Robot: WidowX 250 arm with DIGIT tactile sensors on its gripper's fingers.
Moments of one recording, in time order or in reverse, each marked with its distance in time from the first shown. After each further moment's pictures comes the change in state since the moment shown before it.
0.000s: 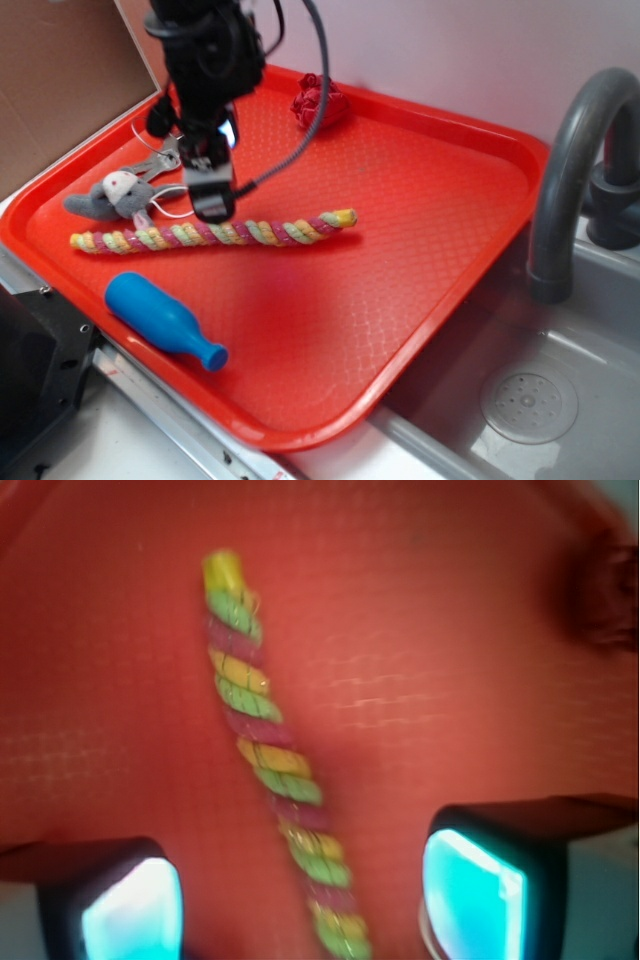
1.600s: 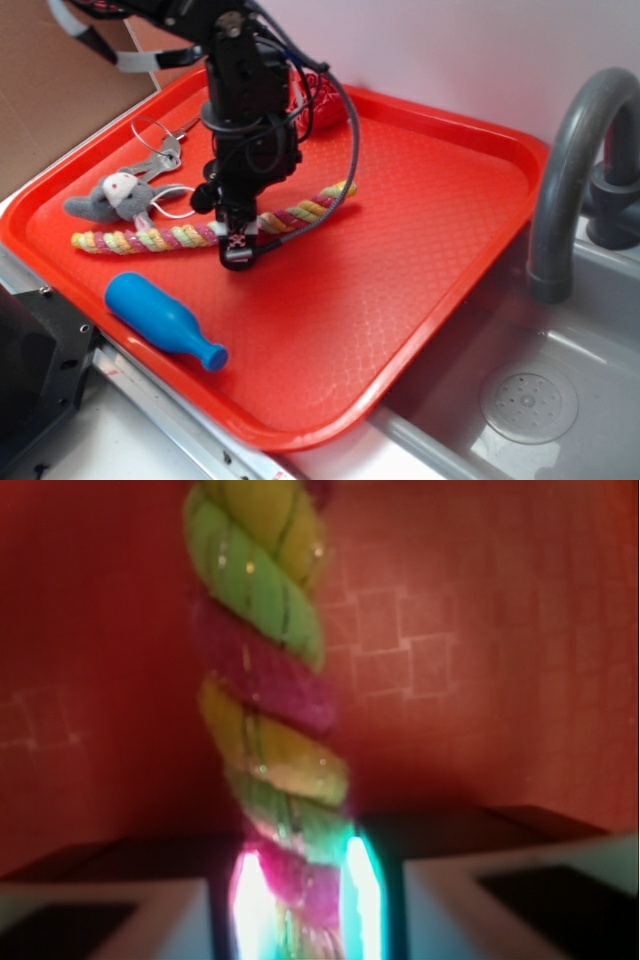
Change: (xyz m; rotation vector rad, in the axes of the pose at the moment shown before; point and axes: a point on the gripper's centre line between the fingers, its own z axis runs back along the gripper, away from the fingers) arm -0.001 0.006 -0.047 0.015 0.157 0.090
